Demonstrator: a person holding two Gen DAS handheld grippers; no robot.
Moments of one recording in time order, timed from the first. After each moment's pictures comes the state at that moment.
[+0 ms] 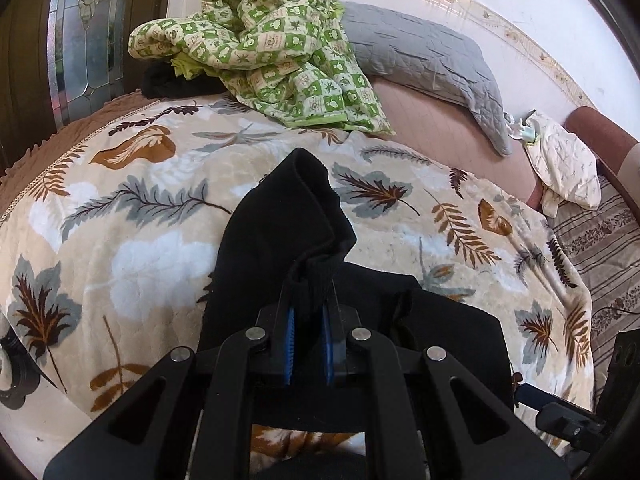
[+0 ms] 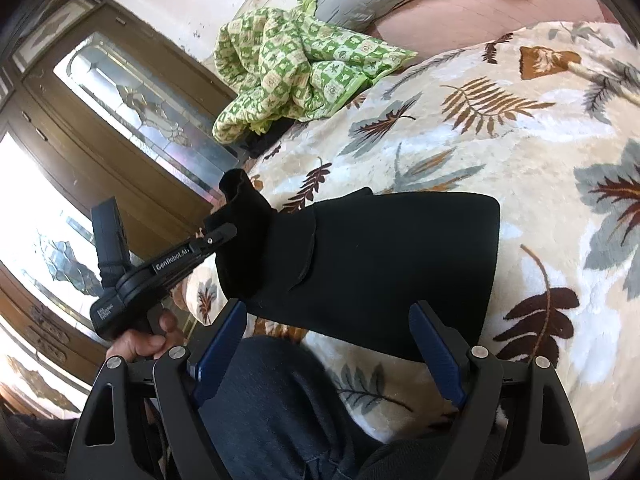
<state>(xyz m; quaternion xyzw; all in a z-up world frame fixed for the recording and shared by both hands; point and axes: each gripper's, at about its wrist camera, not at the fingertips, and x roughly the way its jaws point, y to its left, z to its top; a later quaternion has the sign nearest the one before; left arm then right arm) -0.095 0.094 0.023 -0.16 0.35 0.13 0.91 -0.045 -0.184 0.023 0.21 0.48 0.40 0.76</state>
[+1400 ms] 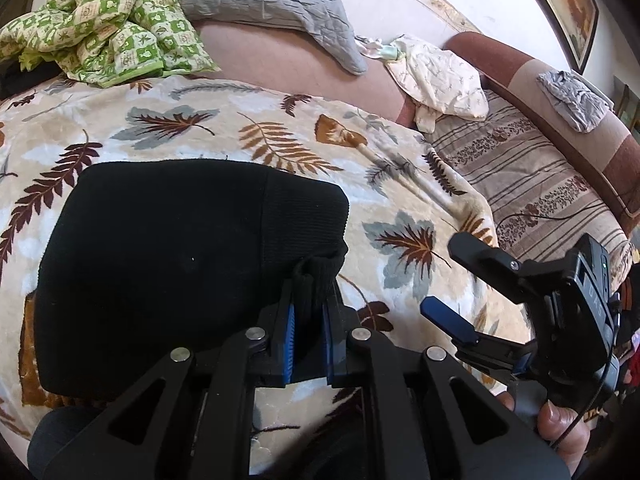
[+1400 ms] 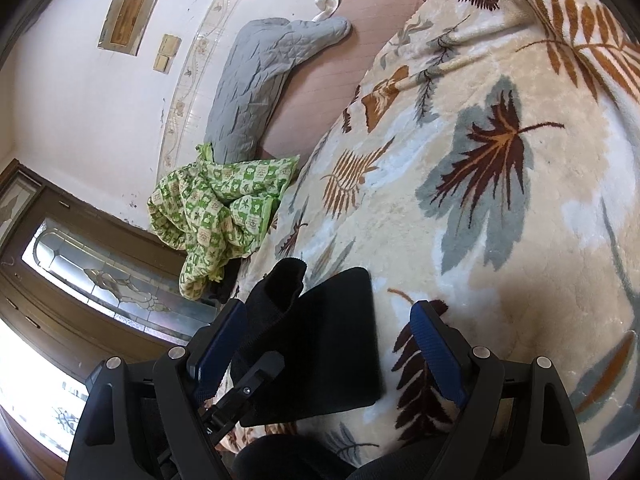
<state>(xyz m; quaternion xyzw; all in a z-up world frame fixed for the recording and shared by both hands) -0.076 -0.056 0.004 -0.15 0.40 -0.10 0.90 -0.047 -0.290 -0.005 0.44 0.40 0.21 0.77</state>
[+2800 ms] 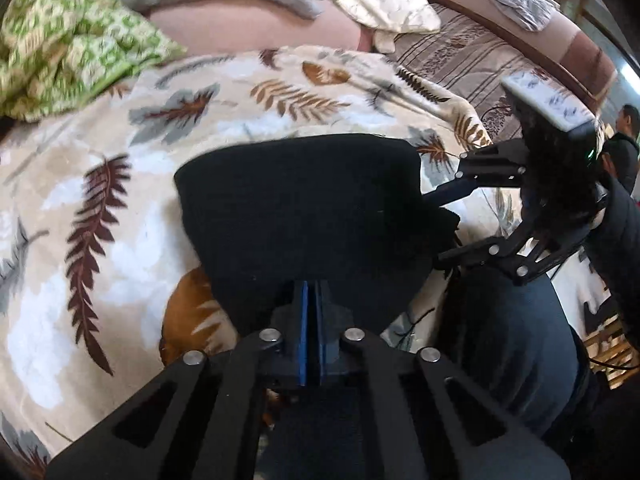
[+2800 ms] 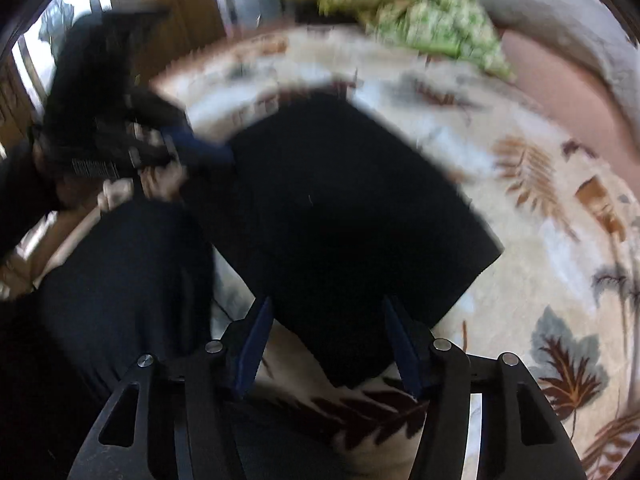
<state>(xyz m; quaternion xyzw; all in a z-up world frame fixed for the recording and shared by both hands) -0.071 0.050 -0.008 0.00 0.47 -0.22 0.85 -0.035 -0.139 0.011 -0.21 0.47 0.47 0.72</state>
